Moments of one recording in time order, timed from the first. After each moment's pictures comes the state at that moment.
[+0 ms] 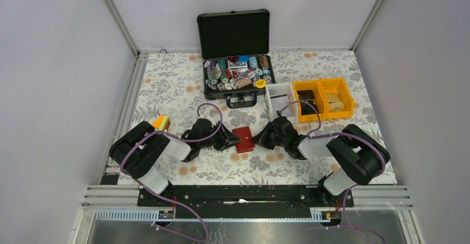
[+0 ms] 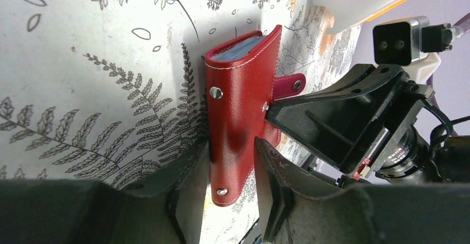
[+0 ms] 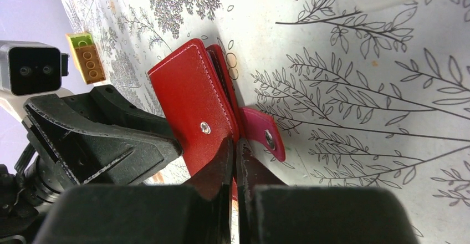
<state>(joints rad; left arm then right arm) -0.65 1.60 0.36 0.67 0.30 -1.21 0.69 1.55 0.41 0.45 -0.12 1.17</state>
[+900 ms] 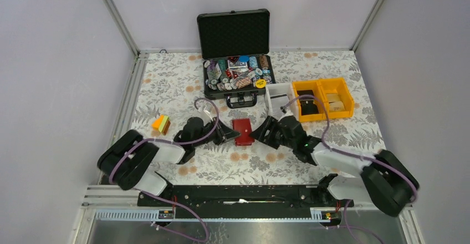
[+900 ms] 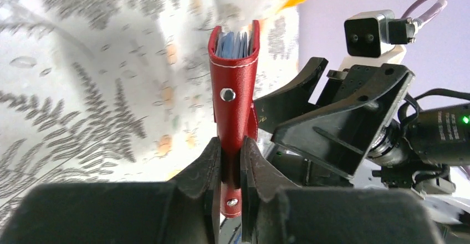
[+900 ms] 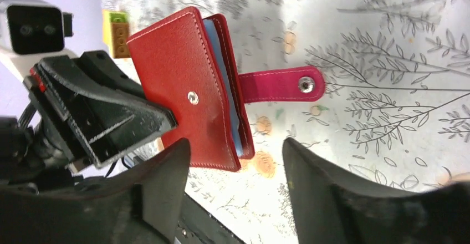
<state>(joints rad) -0.63 1.53 0.30 0.86 0.38 -1.18 0.72 1.30 0.40 0.29 -0.10 1.09</state>
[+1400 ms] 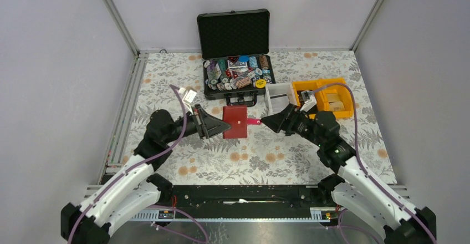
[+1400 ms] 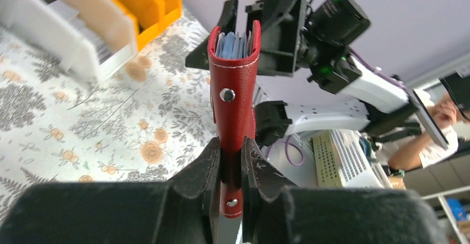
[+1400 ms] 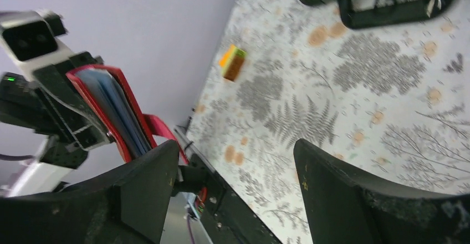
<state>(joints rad) -0.55 0.80 0.52 0.27 0.63 -0.83 0.54 0.79 0.51 0.06 -0.31 0.87</state>
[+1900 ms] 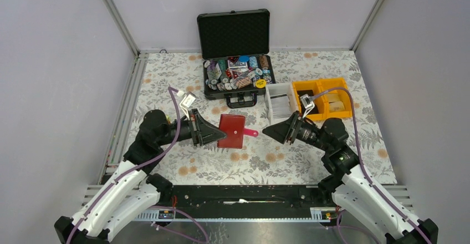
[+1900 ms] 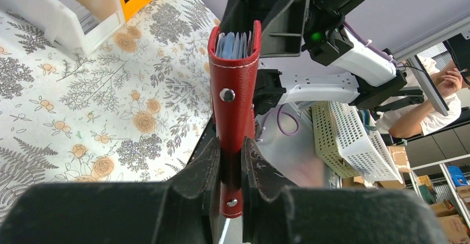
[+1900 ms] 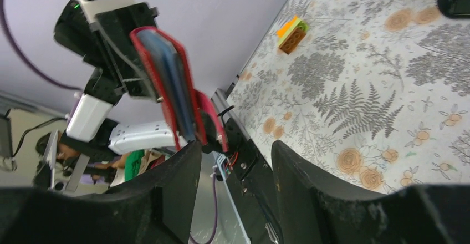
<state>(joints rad) -0.54 0.64 0.64 -0.05 0.74 -0.71 0.53 0.62 0.45 0.14 -0.54 0.90</state>
